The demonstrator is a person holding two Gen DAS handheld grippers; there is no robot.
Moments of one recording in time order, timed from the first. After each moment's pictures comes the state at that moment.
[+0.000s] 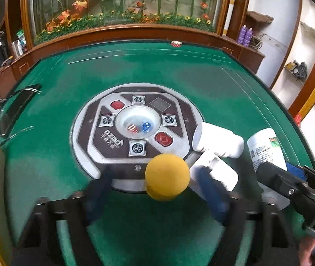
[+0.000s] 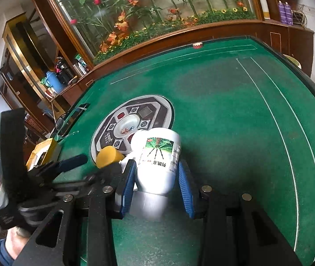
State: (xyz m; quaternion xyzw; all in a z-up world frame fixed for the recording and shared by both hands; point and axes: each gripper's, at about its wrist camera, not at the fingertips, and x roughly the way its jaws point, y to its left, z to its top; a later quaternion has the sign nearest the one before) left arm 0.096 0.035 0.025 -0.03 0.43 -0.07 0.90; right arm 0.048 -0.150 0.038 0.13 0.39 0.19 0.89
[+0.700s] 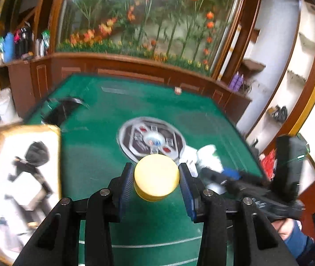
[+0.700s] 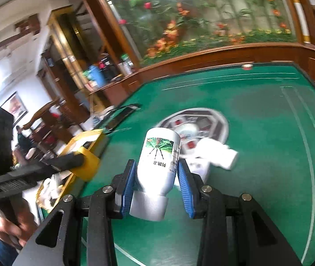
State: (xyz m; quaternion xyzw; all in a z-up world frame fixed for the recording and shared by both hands) left arm -0.057 0.116 0.143 -0.11 0.32 -0.07 0.94; right arm 0.006 -0.106 0.074 0.09 0.34 0.34 0.87
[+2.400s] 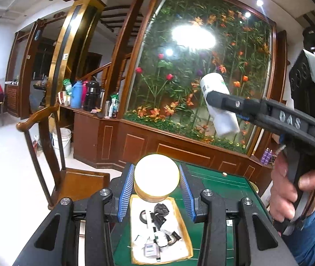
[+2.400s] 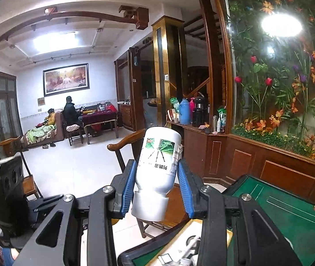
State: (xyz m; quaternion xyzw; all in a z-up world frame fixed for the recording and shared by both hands) left arm -0.284 0.367 0.308 -0.15 0.13 0.09 0.98; right arm -0.185 0.222 0.405 -0.06 0.14 0.51 0.85
